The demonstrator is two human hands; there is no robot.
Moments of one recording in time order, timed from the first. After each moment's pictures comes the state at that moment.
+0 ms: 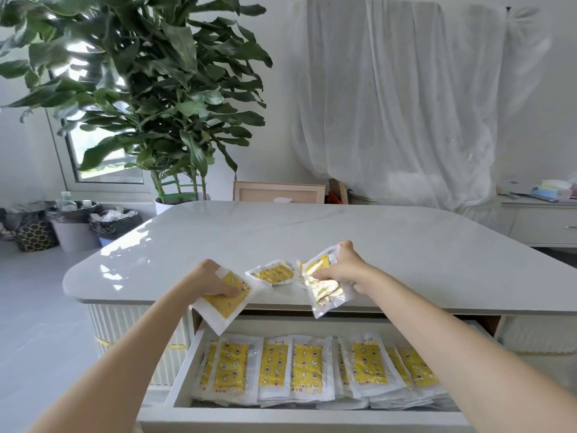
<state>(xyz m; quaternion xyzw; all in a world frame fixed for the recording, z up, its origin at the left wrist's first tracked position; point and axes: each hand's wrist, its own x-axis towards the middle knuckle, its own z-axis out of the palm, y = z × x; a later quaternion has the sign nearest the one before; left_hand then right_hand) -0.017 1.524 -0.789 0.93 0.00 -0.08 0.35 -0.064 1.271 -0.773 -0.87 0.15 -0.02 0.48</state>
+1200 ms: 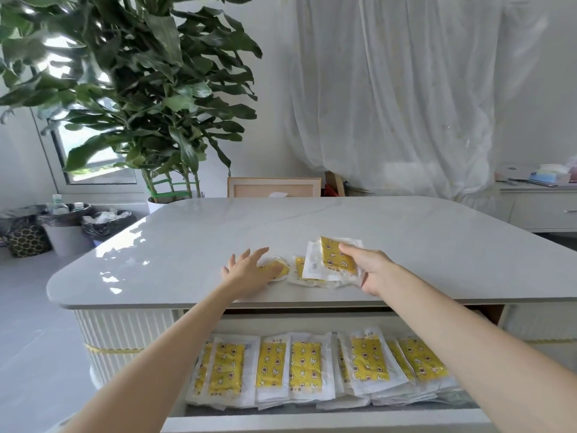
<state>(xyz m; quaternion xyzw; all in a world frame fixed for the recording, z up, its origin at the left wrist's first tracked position) 0.024 1.453 -0.829 0.96 -0.12 0.00 0.25 -0.067 1.242 -0.784 -0.61 0.25 -0.07 0.75</state>
